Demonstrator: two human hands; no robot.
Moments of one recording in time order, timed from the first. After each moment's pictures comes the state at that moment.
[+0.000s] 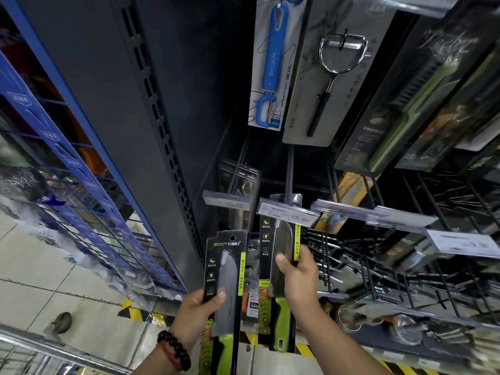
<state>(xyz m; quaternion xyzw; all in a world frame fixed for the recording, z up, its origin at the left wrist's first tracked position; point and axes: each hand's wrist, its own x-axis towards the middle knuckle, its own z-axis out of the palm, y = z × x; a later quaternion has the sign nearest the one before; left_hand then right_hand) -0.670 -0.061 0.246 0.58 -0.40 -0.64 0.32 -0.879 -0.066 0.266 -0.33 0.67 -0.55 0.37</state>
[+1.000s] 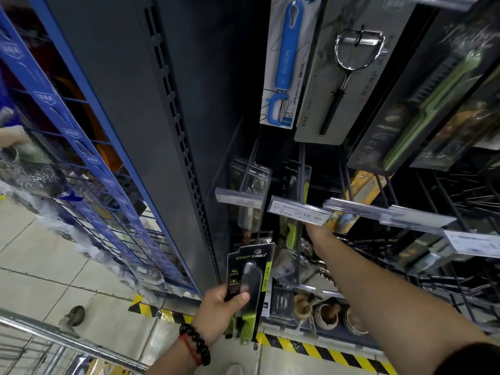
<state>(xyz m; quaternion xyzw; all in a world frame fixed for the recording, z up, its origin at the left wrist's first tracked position) -0.684 -0.058 0.246 0.58 -0.46 -0.61 0.28 -0.938 -0.166 0.280 -0.25 0.72 -0.47 0.45</state>
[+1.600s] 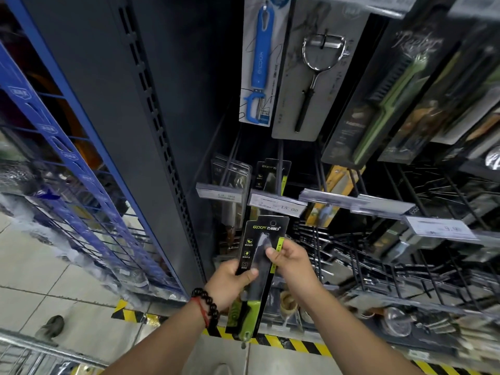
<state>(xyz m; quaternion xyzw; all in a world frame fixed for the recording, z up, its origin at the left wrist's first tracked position) -0.730 -0.085 0.266 0.48 -0.59 -0.60 0.24 -0.895 -0.056 0.292 -0.41 0.57 -0.49 0.51</state>
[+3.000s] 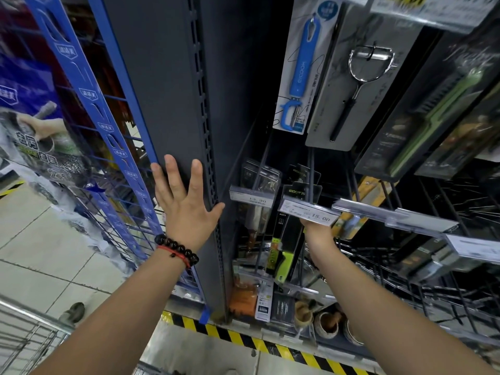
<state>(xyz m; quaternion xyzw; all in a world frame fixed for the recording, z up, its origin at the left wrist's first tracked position) -0.646 -0.172 0.348 0.56 -0.71 0.11 0.42 -0.901 -0.148 0.305 -0.30 0.65 -0.55 0.44</state>
